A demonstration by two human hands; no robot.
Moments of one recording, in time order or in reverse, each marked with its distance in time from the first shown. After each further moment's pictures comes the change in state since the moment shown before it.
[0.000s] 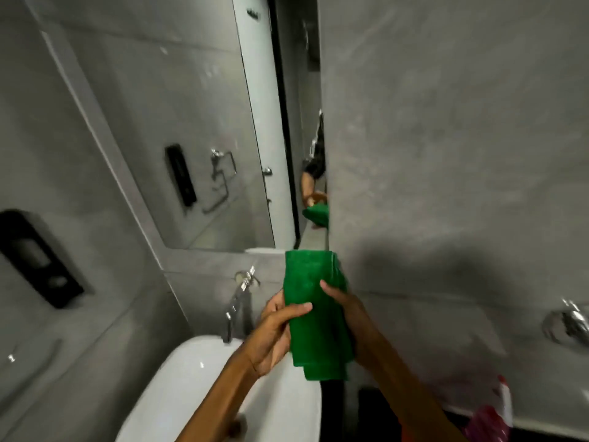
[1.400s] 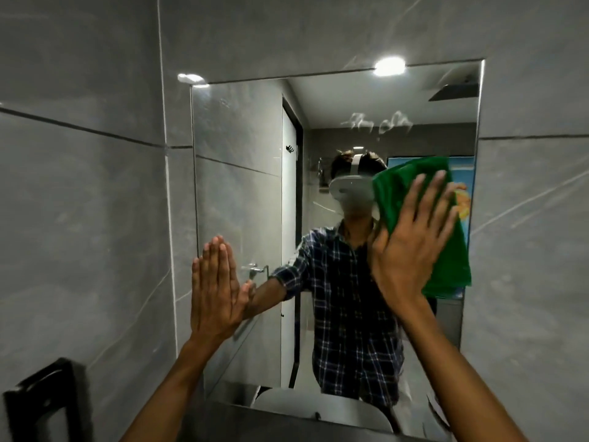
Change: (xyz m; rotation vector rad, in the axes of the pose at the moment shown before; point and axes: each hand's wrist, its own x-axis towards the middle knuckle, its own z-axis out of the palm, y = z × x) left_hand 0.166 0.310 -0.264 1.693 0.913 1.185; right_hand 0.170 -0.222 0.244 -1.406 1.346 -1.462
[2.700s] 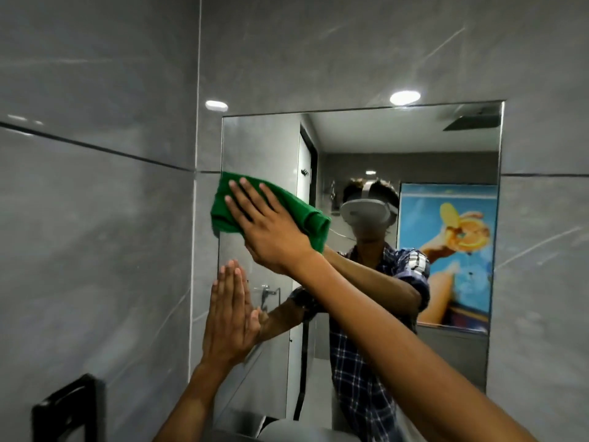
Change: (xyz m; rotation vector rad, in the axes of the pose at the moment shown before) left_hand -0.003 -0.012 0.002 -0.147 -0.004 0.036; right_hand 0.018 -0.202 0.036 0.127 -0.321 -1.066
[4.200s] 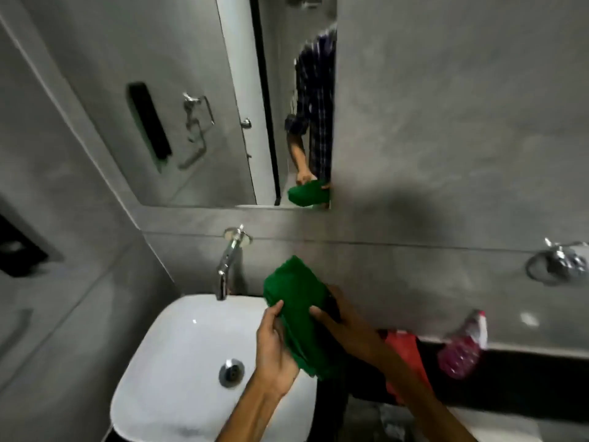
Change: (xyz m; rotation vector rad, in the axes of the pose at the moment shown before) left_hand -0.329 0.378 -0.089 -1.601 -0.458 -1.940; right_hand -0.582 -0.151 -0.101 1.544 -0.597 1.202
